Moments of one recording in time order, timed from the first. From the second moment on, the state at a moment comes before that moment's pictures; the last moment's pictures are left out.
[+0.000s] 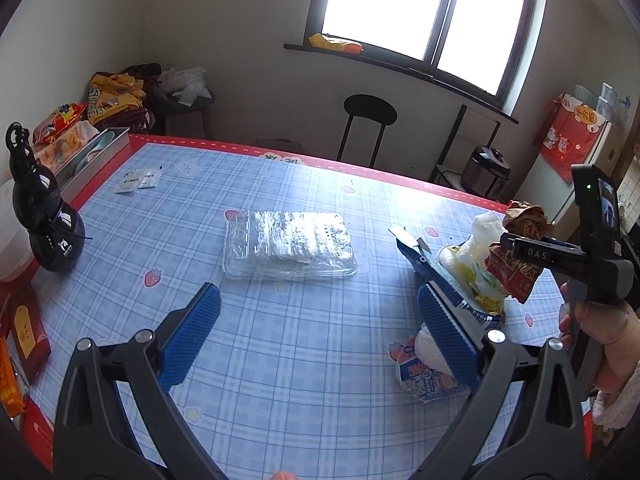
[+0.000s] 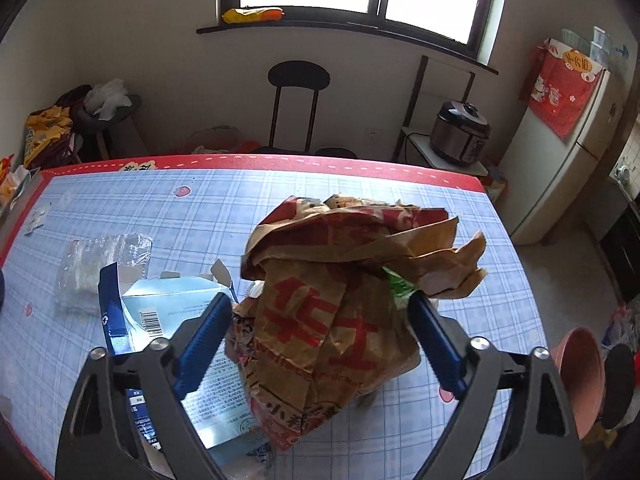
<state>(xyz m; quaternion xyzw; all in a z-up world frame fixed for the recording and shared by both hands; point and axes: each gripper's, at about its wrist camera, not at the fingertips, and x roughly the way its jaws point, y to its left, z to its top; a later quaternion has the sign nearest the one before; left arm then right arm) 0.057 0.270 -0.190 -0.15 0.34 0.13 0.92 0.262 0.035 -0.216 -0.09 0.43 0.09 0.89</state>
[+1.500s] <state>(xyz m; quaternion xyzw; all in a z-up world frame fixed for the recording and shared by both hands) 0.101 0.189 -0.194 -0.15 0.40 -0.05 0.90 0.195 -0.089 -0.155 0.15 0.38 0.26 0.87</state>
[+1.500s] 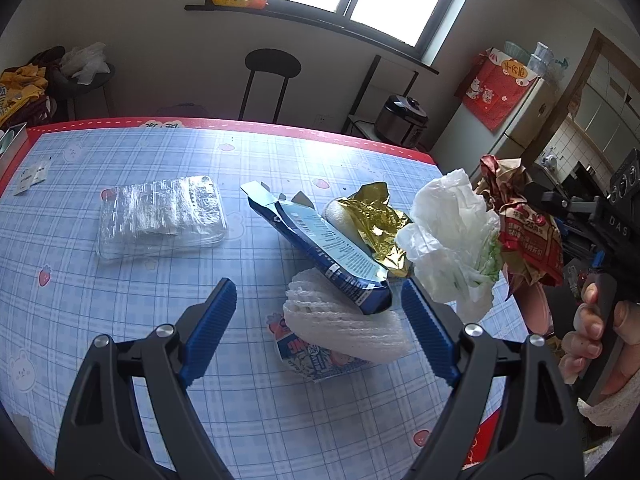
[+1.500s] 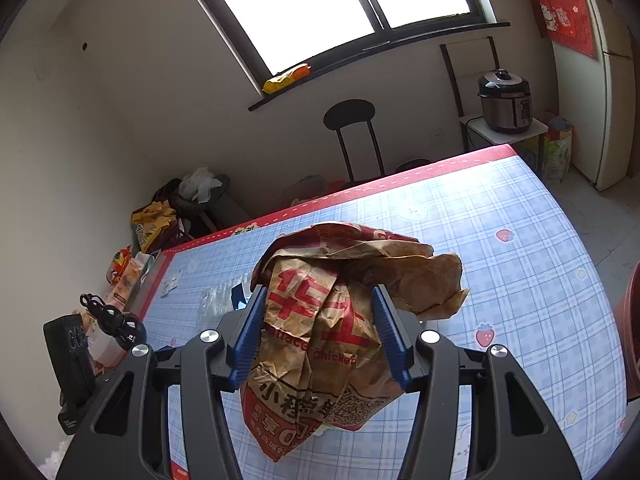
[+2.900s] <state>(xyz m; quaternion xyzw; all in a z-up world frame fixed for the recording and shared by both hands) 0.143 0.045 -0.225 -0.25 0.38 -0.32 0.83 0.174 -0.181 -0.132 0.24 0.43 0.28 0.83</state>
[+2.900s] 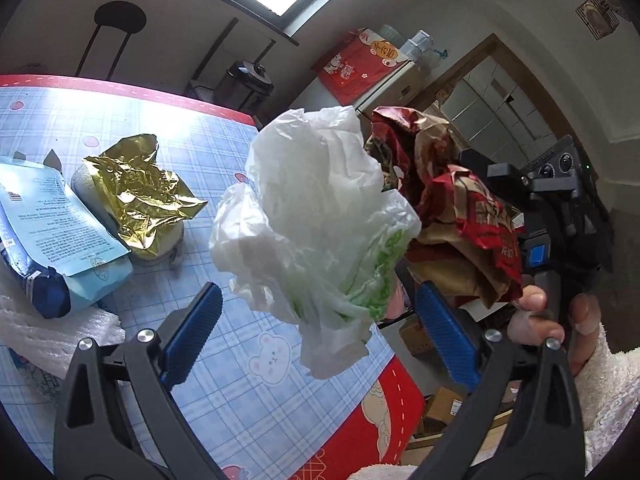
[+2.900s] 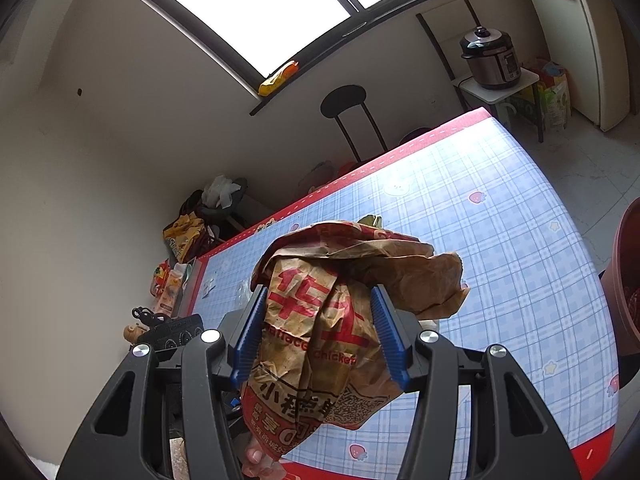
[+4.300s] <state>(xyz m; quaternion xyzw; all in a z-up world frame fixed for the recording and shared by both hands) 0.116 0.054 -0.144 -0.09 0.40 -0.05 0.91 0.156 -0.346 -0.168 0.23 0.40 0.15 0.87</state>
